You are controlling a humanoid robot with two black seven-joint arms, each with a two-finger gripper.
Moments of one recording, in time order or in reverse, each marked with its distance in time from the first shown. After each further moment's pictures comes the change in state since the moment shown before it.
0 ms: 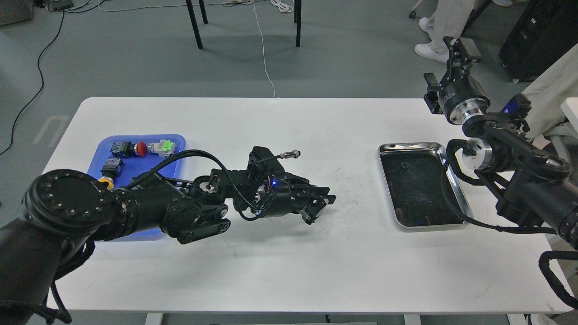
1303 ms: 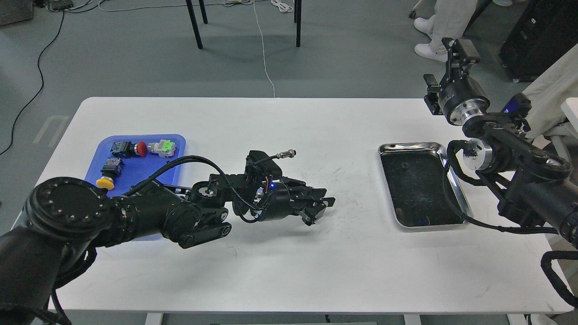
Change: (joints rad) left arm 0.036 0.000 -0.053 0.008 -0.032 -0.033 0.000; right arm 0.003 -0.004 -0.014 0.001 -0.002 -0.001 -0.002
